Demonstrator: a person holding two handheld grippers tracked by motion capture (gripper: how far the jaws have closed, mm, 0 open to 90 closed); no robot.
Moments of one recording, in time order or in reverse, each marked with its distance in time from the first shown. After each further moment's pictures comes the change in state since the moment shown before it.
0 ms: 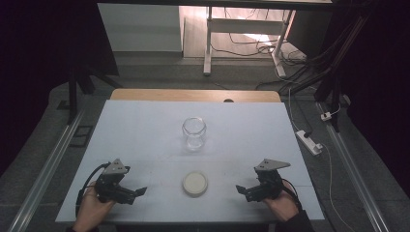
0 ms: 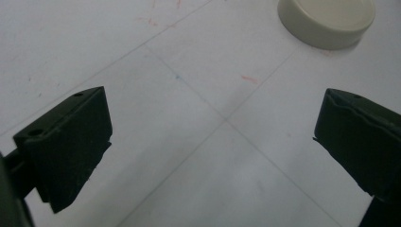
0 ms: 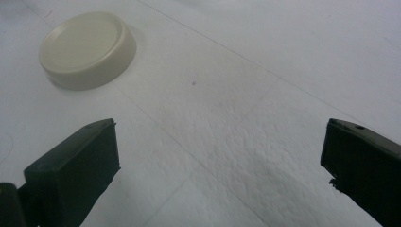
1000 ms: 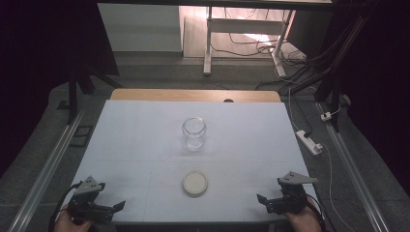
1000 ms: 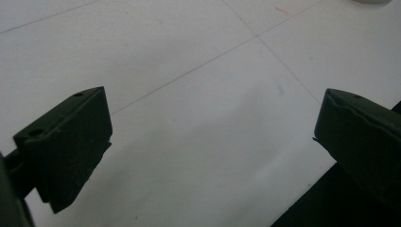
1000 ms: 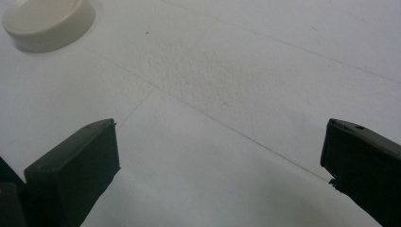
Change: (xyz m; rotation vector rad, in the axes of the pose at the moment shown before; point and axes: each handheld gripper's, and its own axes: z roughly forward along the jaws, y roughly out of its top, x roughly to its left) left arm -0.002 -0.059 -0.040 0.006 0.102 -0.132; right arm -0.012 -0.044 -0.049 0.000 -0.121 0.098
